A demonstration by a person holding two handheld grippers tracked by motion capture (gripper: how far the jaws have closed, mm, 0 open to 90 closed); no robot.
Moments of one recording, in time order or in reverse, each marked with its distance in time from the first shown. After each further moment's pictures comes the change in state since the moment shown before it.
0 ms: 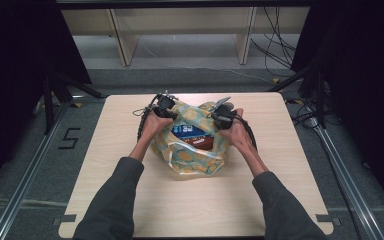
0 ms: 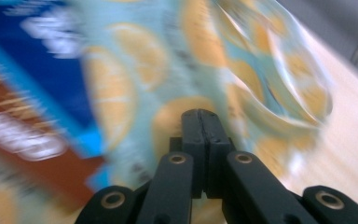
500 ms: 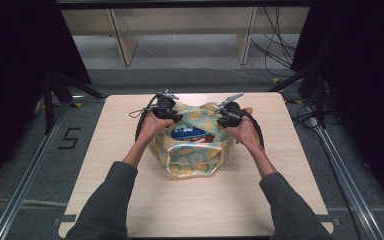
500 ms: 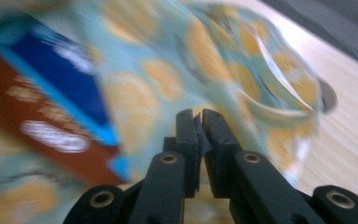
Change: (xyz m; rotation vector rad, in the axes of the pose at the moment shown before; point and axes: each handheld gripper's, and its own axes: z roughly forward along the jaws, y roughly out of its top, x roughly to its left) left arm -0.019 0.006 -0.030 -0.083 -0.060 0.016; right arm -0.004 -0.007 -0.030 -0.095 0.094 0.057
